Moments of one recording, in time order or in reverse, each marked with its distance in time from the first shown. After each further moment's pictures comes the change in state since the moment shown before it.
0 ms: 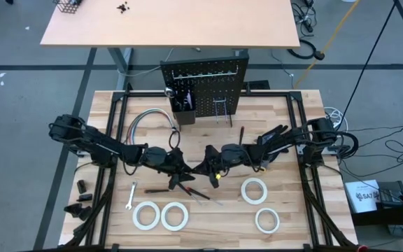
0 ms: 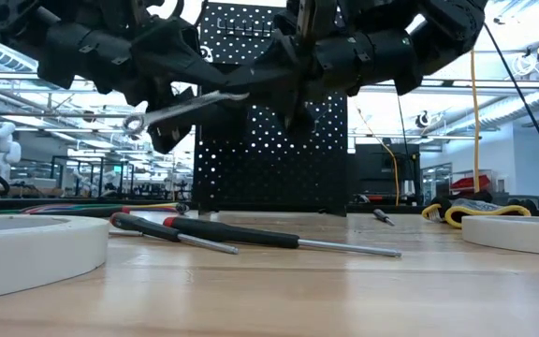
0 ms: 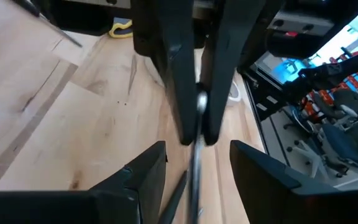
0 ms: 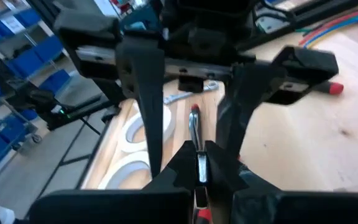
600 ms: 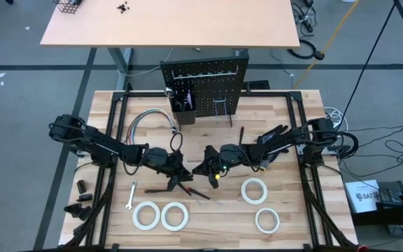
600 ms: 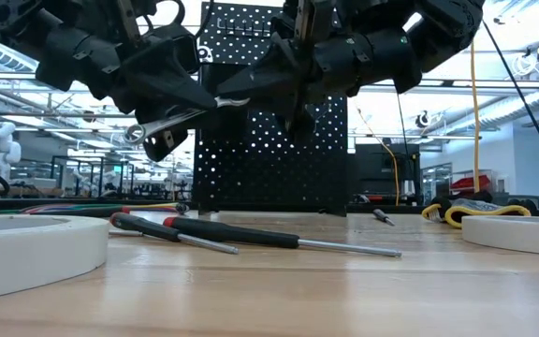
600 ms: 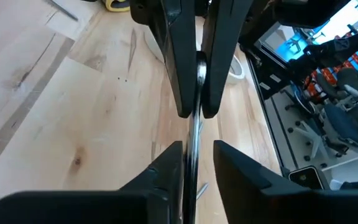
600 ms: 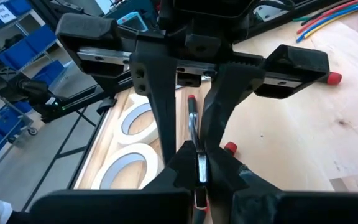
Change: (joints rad) left arm 0.001 0.000 0.000 -0.069 0.051 0.019; right arm 0.000 0.000 0.016 -0.057 -0.004 -0.003
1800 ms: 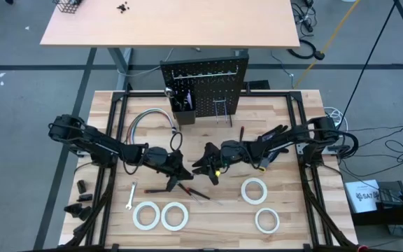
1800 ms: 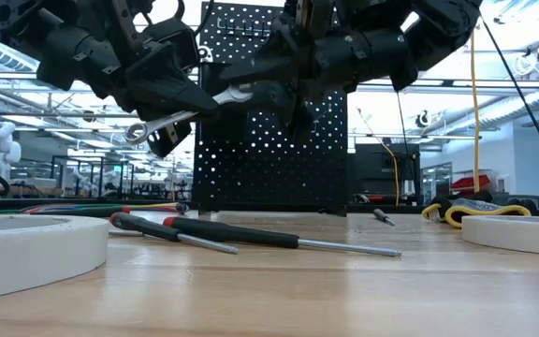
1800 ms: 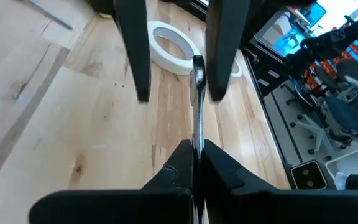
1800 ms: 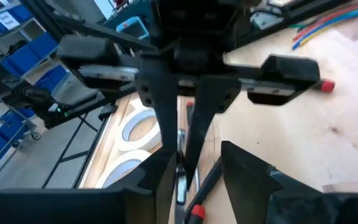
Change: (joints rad) left arm 0.001 -0.008 0.000 0.004 0.009 0.073; right arm -0.022 -0.022 -0.001 0.000 -0.024 0.007
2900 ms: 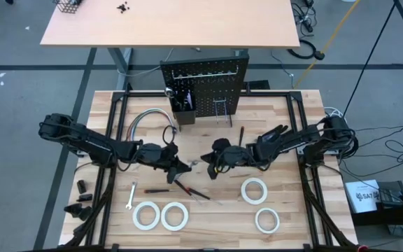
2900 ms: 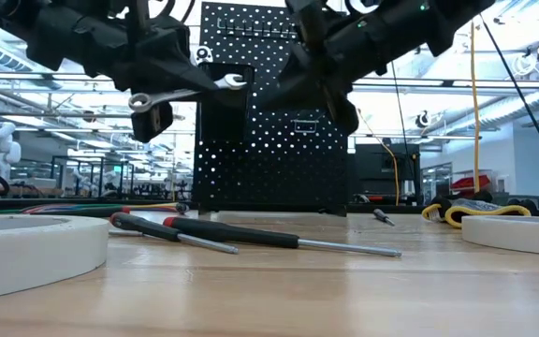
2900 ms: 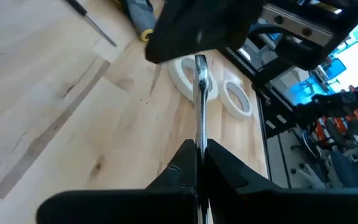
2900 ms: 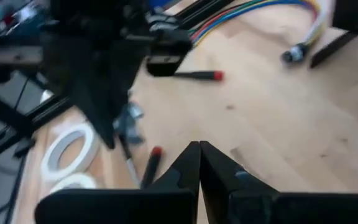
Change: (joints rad) left arm 0.009 -0.146 0.000 -0.126 -0.139 -0.231; right arm 0.065 -0.130 0.000 -0.318 0.433 0.179
